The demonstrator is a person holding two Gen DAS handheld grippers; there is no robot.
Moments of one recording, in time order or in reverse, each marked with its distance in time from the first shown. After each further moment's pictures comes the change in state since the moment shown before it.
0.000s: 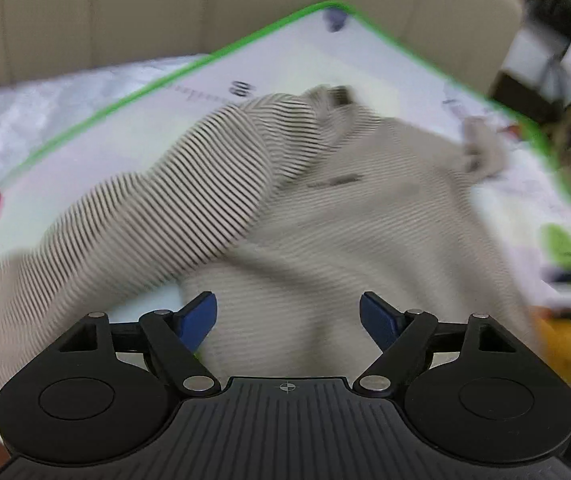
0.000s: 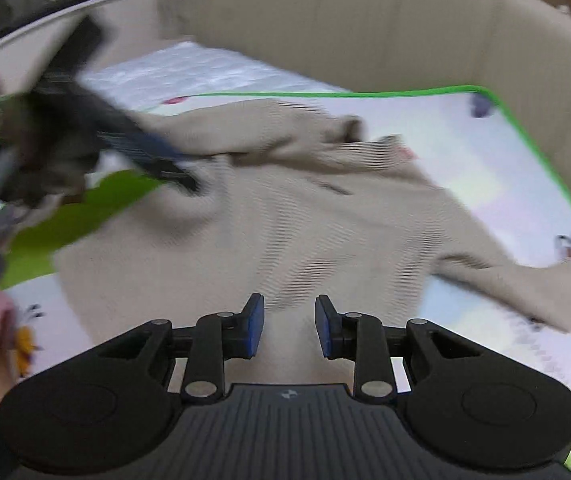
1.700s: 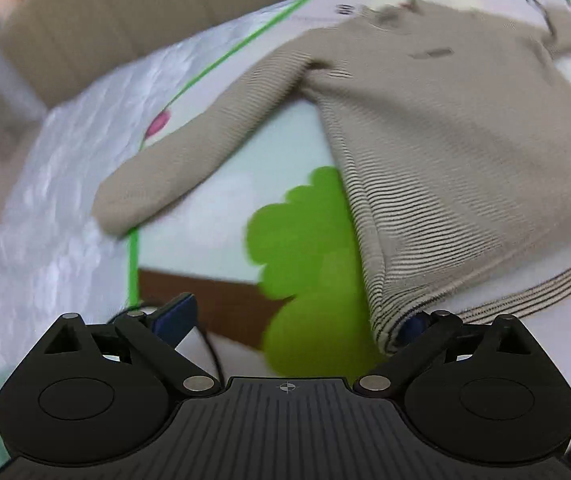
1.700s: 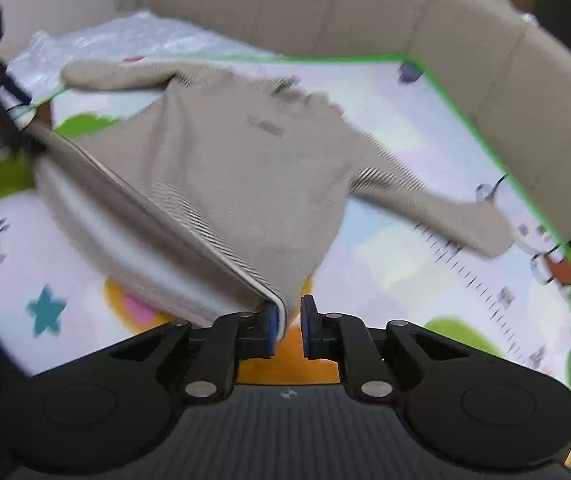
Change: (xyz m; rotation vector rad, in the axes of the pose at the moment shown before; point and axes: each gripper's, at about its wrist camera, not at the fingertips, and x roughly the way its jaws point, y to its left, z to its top) left arm -0.096 -0.007 -0.104 0.146 0.185 0.366; right arm -0.060 0.007 -0.088 -0.006 0.076 -0.160
